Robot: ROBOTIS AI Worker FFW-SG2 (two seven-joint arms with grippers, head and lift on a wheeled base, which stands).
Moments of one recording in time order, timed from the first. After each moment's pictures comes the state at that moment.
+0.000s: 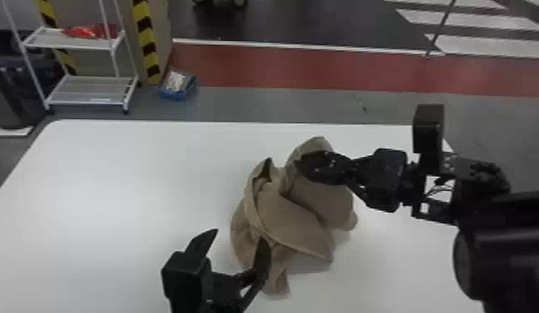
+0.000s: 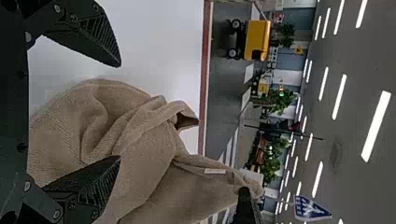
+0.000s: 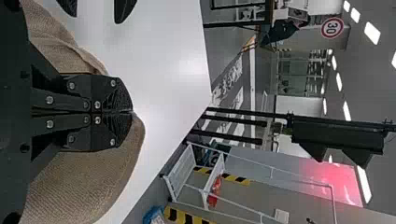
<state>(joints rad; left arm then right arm) 0.38 0.24 -0.54 -2.01 0.20 0.19 0.32 0.03 -0.17 -0.07 -2.10 0.18 0.55 1.17</state>
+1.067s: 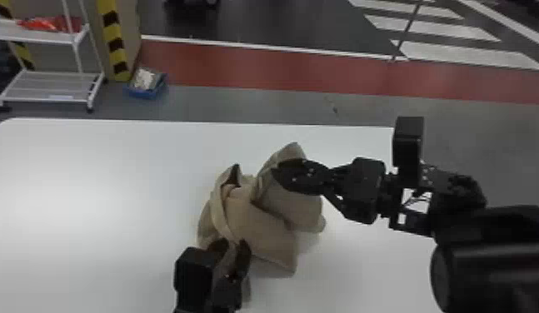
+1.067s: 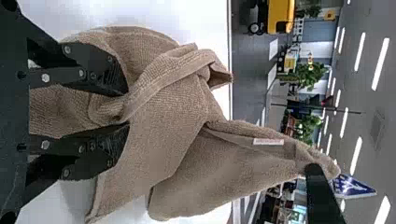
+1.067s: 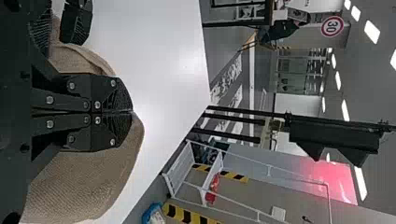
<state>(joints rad) 0.28 0.20 -0.61 -1.93 0.18 0.33 0.29 0.12 -0.17 -0.11 -2.20 0.18 0.56 1.17</state>
